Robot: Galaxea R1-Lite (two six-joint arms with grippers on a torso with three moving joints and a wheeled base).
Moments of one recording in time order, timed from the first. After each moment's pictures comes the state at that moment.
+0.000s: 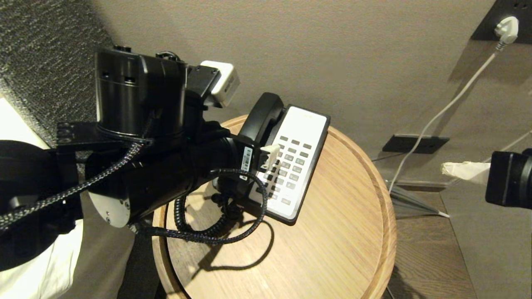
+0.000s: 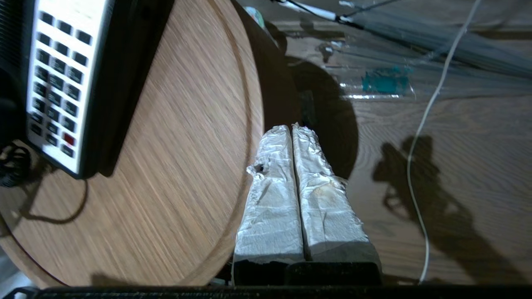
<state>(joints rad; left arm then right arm) -0.84 1.54 -1.10 -0.19 0.34 -0.01 0.60 1.15 -0.94 0.23 -0.28 0.40</state>
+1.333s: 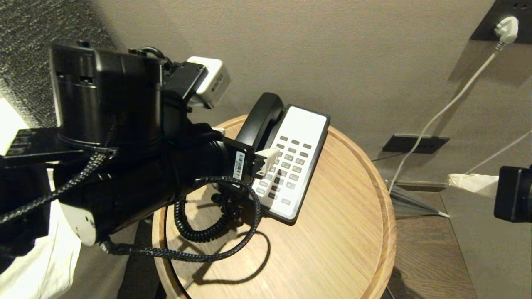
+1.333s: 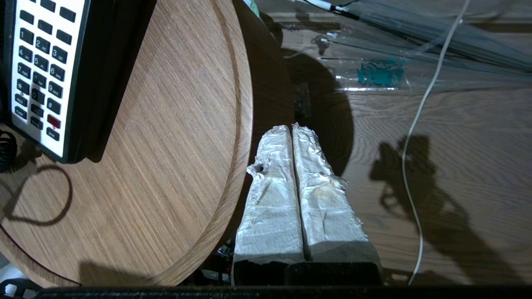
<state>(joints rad) -0.88 1.48 -1.06 -0.19 0.34 -0.01 0.61 1.11 -0.89 0.23 -0.28 0.39</state>
